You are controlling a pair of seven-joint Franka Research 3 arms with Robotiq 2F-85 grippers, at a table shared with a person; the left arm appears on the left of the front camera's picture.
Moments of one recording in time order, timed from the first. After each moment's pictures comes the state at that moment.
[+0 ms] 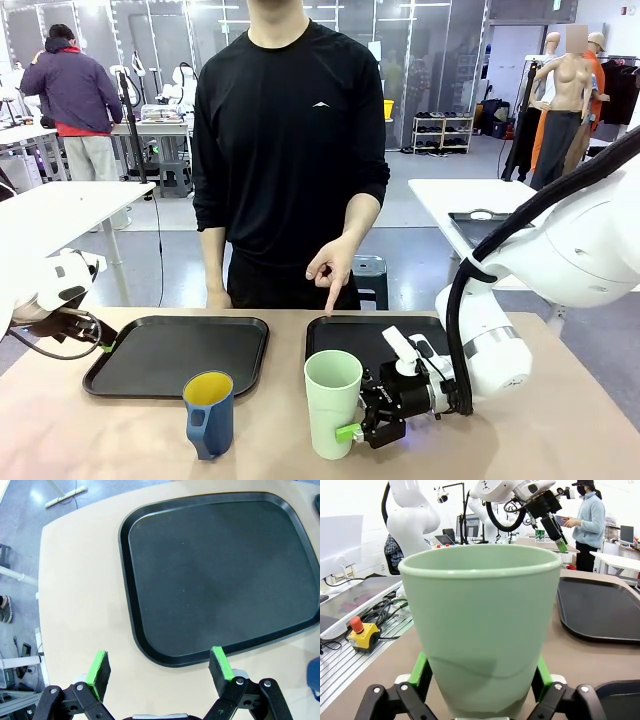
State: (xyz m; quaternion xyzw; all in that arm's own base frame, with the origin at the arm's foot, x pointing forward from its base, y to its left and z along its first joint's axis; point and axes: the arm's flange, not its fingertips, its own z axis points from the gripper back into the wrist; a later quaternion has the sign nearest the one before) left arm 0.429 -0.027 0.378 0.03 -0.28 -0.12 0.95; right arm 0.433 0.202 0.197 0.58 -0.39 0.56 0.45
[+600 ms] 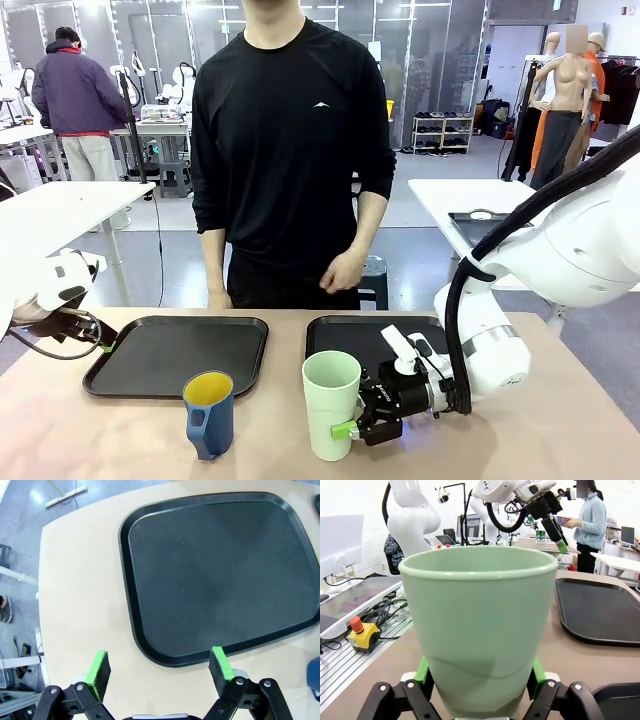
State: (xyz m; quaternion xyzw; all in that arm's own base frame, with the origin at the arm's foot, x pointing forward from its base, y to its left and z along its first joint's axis) left arm 0.429 -0.027 0.378 0.03 -0.28 -0.12 0.95; right arm 0.433 0.205 0.198 0.58 -0.39 0.56 0.45
